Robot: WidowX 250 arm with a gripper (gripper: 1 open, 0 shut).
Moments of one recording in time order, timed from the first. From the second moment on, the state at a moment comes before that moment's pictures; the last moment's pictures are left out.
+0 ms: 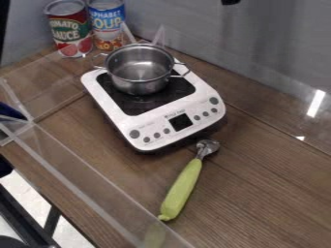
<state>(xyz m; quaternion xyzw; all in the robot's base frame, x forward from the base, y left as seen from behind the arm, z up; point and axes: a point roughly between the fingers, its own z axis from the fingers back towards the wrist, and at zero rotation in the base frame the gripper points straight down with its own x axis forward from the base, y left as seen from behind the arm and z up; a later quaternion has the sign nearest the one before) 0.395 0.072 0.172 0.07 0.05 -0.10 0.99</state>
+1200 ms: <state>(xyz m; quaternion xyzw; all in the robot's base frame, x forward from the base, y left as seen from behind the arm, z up) 0.383 0.050 0.194 0.05 0.05 -0.10 0.99</state>
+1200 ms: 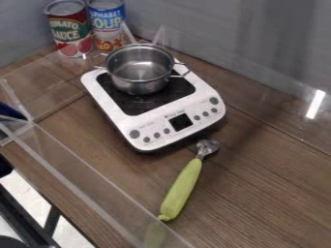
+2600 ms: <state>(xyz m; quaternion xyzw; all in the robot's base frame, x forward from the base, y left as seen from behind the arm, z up) 0.361 0.061 0.167 0.00 0.11 0.02 0.99</state>
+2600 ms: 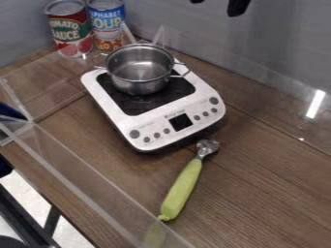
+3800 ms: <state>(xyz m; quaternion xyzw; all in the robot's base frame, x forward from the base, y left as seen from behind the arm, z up) 0.352 0.066 0.169 0.01 0.14 -0.04 0.99</state>
